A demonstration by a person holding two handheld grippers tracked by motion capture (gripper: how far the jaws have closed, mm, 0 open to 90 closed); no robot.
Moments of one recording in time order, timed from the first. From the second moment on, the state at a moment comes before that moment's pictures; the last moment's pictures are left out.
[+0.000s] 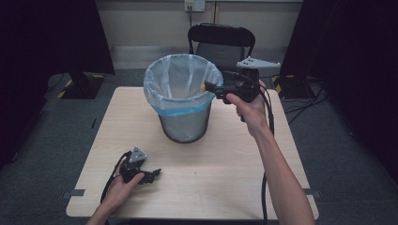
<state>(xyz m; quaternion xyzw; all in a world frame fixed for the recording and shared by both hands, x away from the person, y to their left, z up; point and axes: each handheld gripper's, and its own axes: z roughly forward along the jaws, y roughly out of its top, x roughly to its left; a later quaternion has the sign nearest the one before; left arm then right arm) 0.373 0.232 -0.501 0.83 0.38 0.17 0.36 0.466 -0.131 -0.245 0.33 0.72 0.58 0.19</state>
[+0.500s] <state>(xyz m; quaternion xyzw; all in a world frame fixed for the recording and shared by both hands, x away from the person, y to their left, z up) 0.373 0.232 -0.501 0.83 0.38 0.17 0.36 0.447 -0.157 -0.266 0.36 0.71 0.57 0.20</state>
